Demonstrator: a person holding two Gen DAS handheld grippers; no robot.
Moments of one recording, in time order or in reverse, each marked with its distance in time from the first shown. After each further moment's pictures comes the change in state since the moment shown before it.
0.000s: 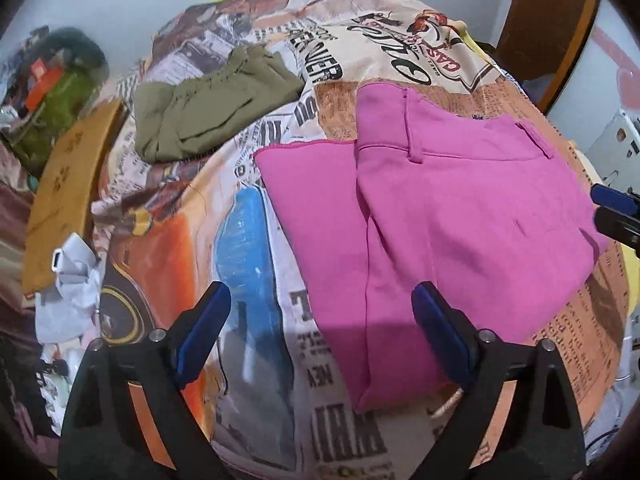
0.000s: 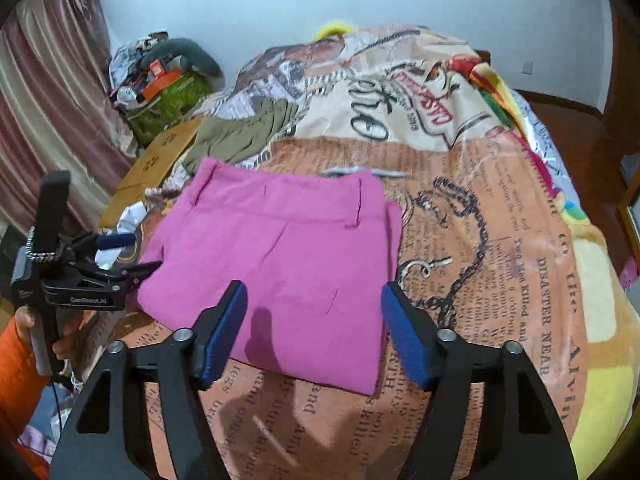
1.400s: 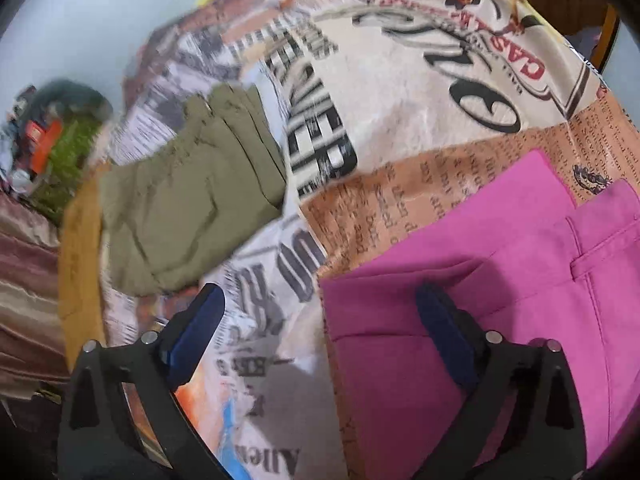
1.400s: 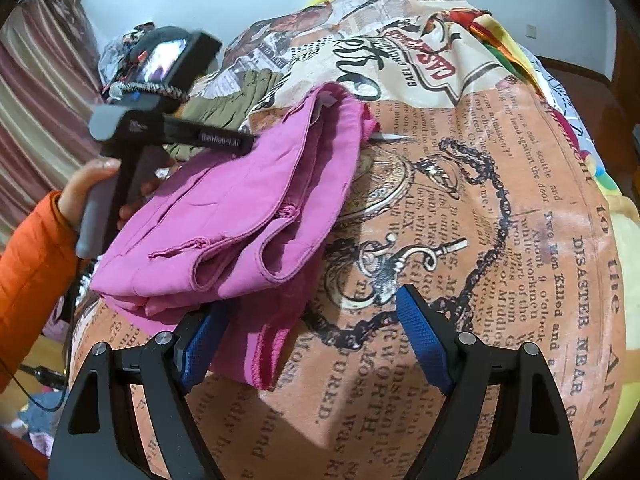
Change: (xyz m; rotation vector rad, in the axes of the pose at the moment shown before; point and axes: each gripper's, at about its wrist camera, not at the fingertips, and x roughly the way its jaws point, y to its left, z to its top) left arm 0.134 -0.033 0.164 0.105 0.134 0.178; right arm 0.040 -0.029 -0.001 0.062 0.080 0.050
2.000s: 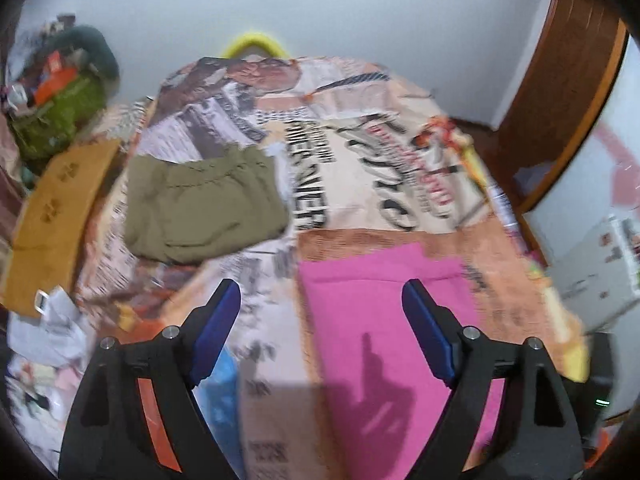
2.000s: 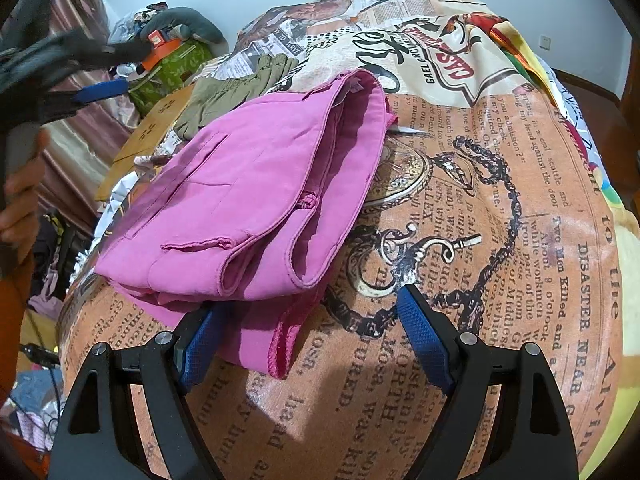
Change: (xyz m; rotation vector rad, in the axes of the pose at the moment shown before) left arm -0.147 0.051 -0.061 -0.271 -0.301 -0.222; right arm 0.002 0.017 -0.005 -0.071 0.036 -0.012
